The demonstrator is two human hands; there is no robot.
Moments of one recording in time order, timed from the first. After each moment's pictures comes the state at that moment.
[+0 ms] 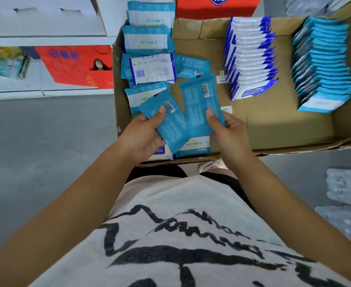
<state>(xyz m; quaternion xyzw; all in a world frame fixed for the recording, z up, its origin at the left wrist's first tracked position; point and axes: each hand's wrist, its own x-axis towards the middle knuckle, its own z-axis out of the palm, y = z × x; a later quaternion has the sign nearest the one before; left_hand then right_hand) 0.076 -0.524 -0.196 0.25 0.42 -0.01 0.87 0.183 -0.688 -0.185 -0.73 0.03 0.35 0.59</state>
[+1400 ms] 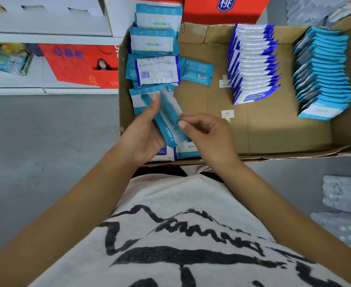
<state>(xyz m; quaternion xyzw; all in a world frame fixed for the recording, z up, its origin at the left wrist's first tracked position) 0.071 -0.520 -0.181 0.23 0.38 0.01 0.89 0.155 -0.657 -0.171 -0.75 -0.11 0.33 0.56</state>
